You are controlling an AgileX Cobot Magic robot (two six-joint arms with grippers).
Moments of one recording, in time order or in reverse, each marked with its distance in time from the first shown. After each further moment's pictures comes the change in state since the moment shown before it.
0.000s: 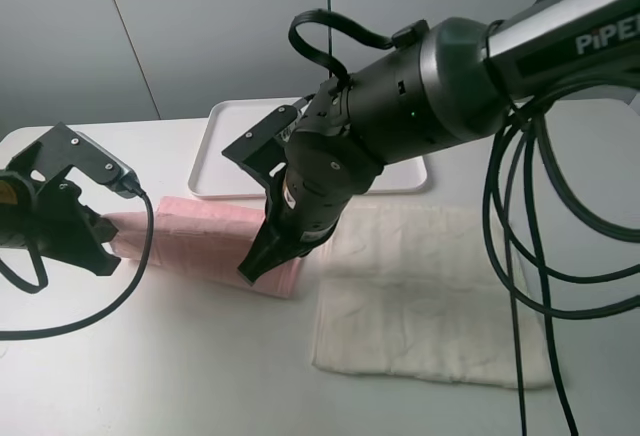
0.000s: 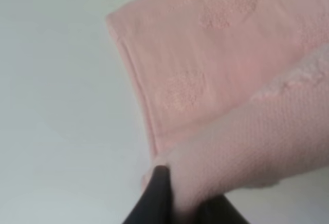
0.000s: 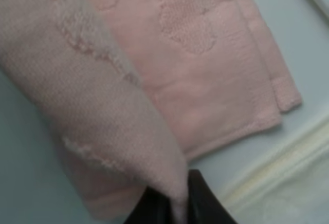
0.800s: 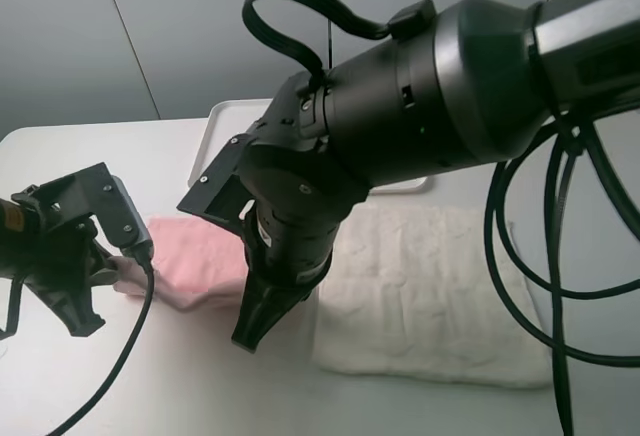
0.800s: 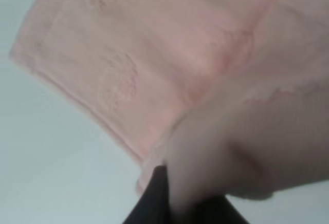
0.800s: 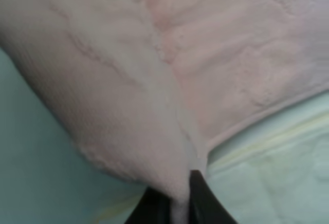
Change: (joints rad) left arm -0.157 -0.095 0.000 0.009 0.258 0.145; right arm 0.146 -0.089 -0.002 0.043 0.229 -0.149
